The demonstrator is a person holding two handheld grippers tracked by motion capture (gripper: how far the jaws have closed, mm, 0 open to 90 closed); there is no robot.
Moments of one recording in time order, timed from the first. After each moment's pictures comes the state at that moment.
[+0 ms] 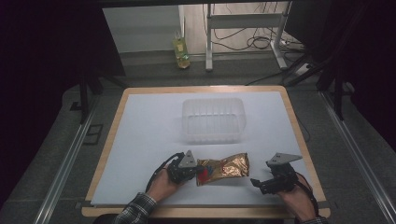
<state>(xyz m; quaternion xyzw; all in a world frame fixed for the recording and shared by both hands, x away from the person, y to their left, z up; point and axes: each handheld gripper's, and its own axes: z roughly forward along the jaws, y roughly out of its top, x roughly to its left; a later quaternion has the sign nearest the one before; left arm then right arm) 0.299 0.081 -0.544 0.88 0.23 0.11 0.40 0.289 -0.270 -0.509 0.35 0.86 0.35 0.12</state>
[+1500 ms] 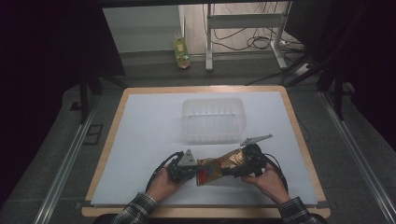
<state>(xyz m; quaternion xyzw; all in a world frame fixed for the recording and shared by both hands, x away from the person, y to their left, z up) 0.301 0.081 -0.544 0.88 0.24 0.10 0.40 0.331 -0.189 -0.494 0.37 0.83 0.42 -0.08</state>
